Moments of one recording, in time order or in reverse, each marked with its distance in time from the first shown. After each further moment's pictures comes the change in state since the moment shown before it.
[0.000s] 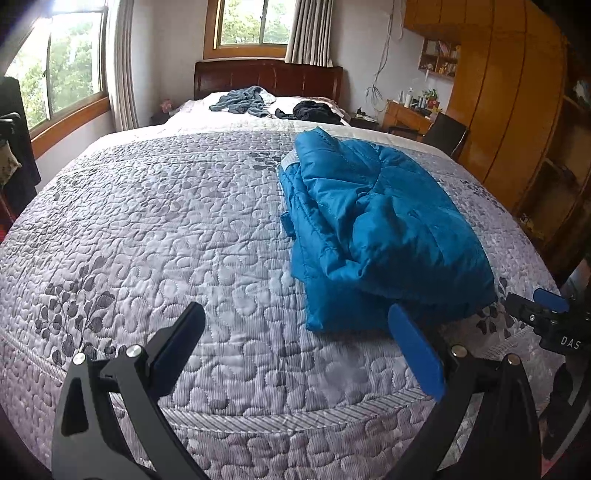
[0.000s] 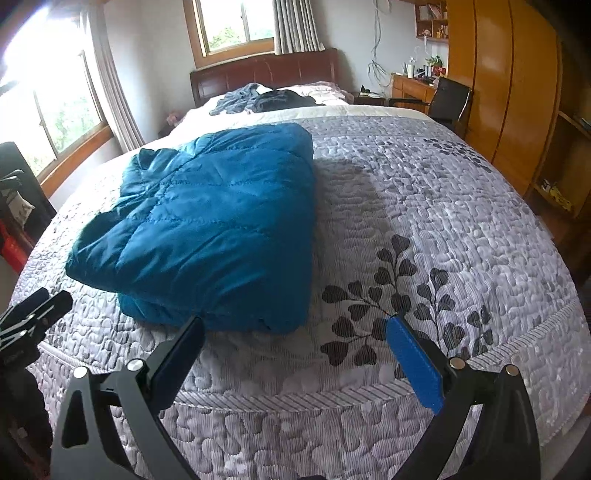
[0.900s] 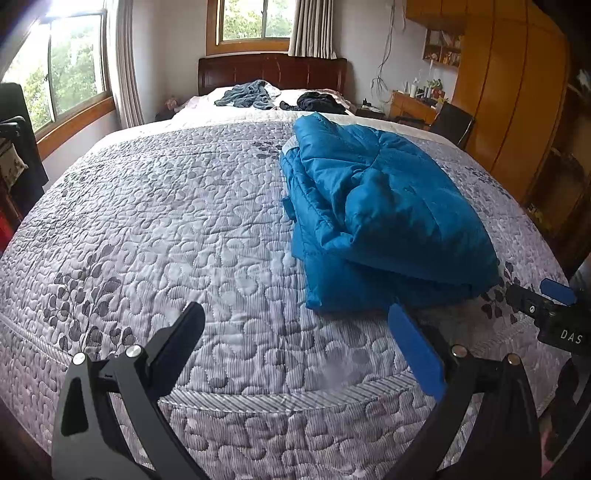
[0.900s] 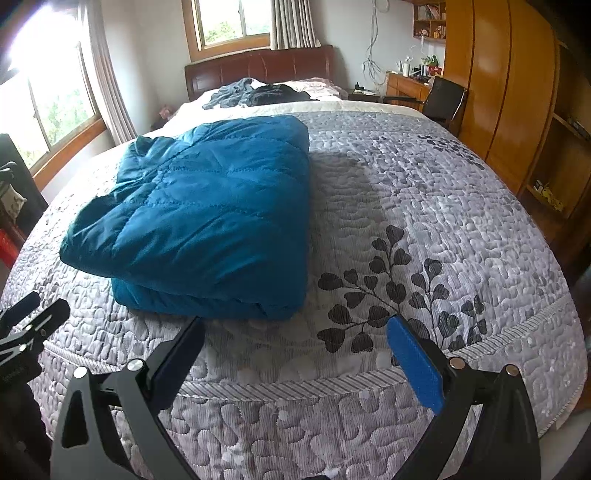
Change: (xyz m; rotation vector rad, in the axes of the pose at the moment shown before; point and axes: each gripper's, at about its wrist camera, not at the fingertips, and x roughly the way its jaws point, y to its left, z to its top) left arm -0.009 -0.012 -0.013 0.018 0.033 0.043; right arm -0.001 0.005 -0.007 -0.013 0.020 -0.040
